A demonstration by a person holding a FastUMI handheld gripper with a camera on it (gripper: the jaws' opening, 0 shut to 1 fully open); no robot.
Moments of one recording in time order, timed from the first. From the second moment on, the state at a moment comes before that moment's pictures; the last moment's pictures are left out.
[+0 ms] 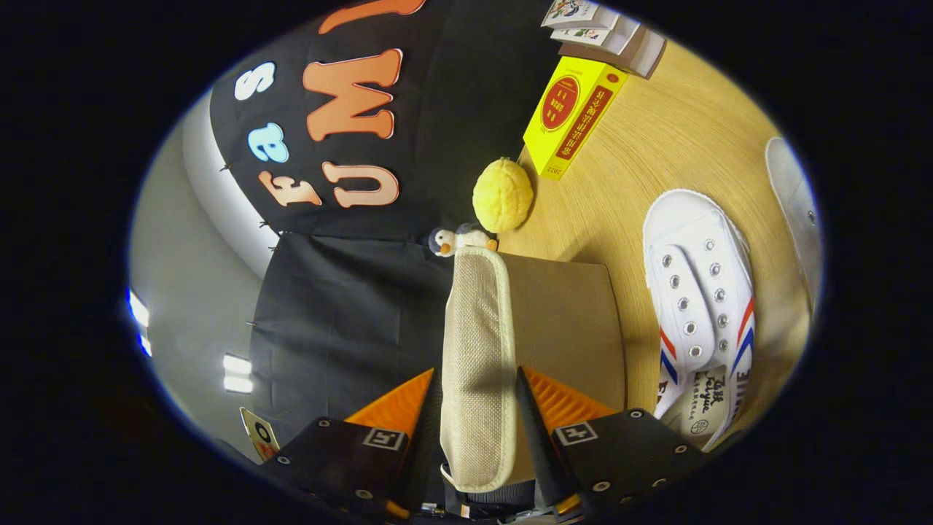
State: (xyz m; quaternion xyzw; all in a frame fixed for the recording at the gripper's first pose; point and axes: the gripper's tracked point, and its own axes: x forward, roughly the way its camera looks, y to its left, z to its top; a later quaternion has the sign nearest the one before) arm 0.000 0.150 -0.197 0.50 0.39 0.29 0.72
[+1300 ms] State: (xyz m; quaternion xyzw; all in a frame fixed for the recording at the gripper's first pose) arm -0.017 0.298 -0.048 0.38 0.29 0.33 0.81
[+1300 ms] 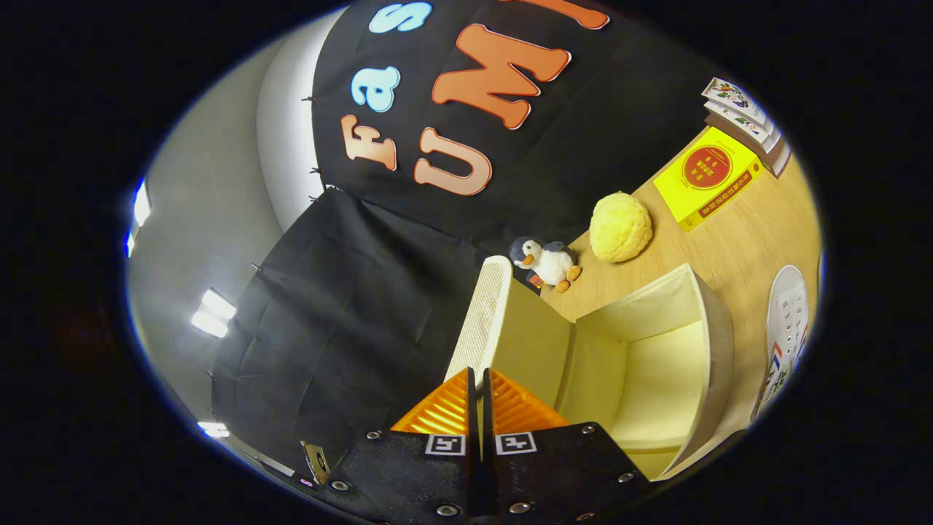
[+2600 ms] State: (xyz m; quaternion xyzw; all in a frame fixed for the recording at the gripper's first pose) arm 0.002 0.327 -0.088 0.25 0.29 0.24 0.89
